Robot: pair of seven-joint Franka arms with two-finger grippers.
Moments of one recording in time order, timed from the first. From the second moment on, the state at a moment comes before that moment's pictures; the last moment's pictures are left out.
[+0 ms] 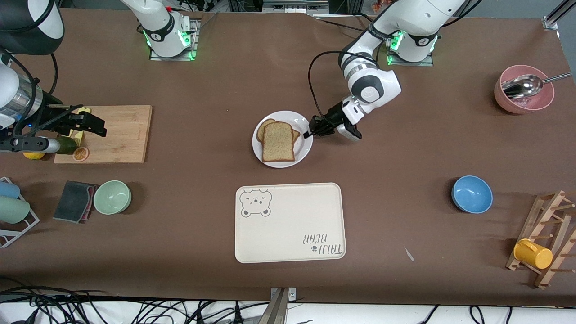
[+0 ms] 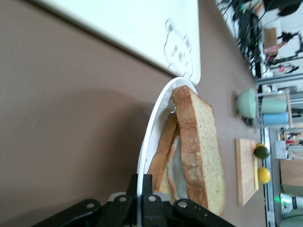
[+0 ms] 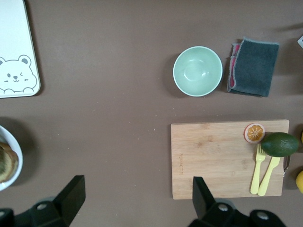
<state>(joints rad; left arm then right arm) -0.18 0.49 -0.51 -2.15 -2.32 2.75 1.48 0.03 0.13 0.02 -1.58 0.01 1.66 0.08</state>
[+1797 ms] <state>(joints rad) -0.17 0.89 -0.33 -1.52 -2.32 2.75 1.41 0.07 0.14 0.03 -1.58 -0.06 1.66 0.07</state>
